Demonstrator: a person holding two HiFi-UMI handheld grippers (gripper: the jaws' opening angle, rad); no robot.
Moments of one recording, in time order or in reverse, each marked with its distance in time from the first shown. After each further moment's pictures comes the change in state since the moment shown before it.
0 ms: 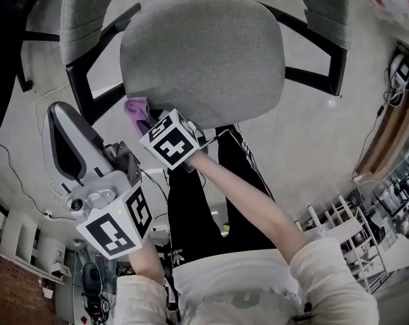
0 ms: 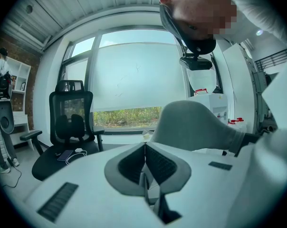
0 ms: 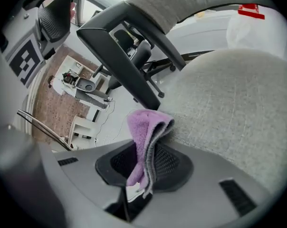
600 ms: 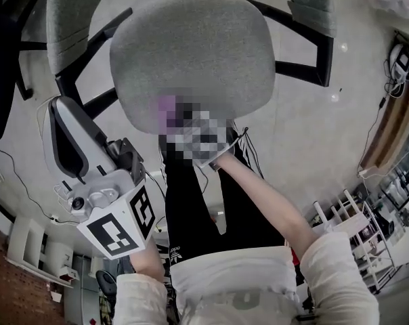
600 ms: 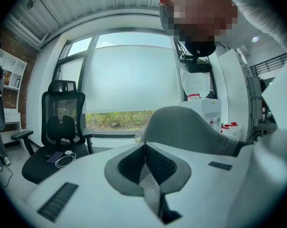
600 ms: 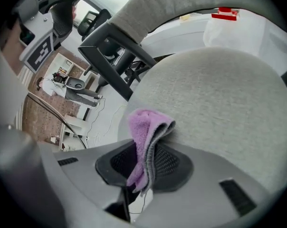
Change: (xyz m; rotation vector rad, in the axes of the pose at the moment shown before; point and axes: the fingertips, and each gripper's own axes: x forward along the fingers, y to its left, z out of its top) left arm 0.007 -0.042 0.019 -0.008 -0.035 -0.070; right arm -0.062 -0.064 -0.049 0.034 0.023 -0.118
